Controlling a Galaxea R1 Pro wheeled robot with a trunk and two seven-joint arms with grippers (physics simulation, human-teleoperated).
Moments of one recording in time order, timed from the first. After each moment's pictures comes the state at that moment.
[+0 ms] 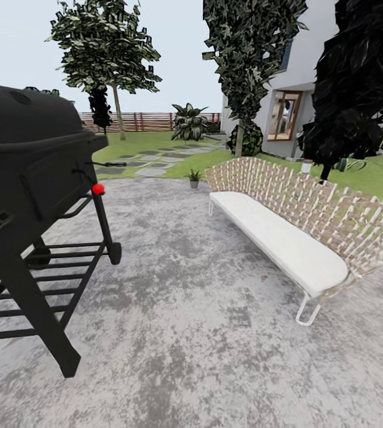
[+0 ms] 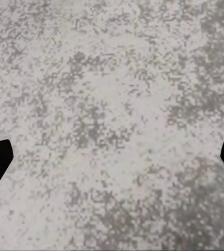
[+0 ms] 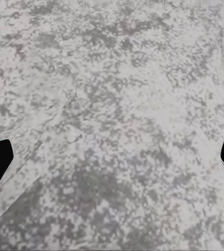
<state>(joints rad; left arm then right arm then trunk) -0.09 0.08 0.25 -0.35 0.01 -0.34 0.00 -0.02 -0.11 -0.01 -0.54 0.00 -0.32 0.00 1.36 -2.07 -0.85</state>
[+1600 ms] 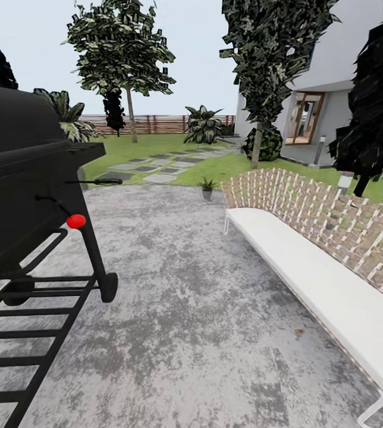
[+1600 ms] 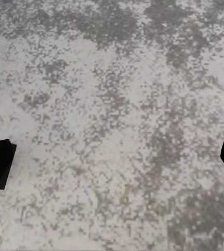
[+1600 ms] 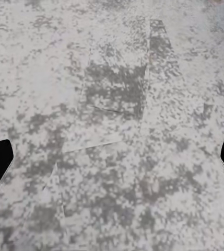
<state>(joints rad) -0.13 0.07 0.22 -0.38 -0.02 -0.33 -0.01 -0.02 -0.11 -0.02 -0.54 0.00 -0.32 0.00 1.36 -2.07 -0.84</state>
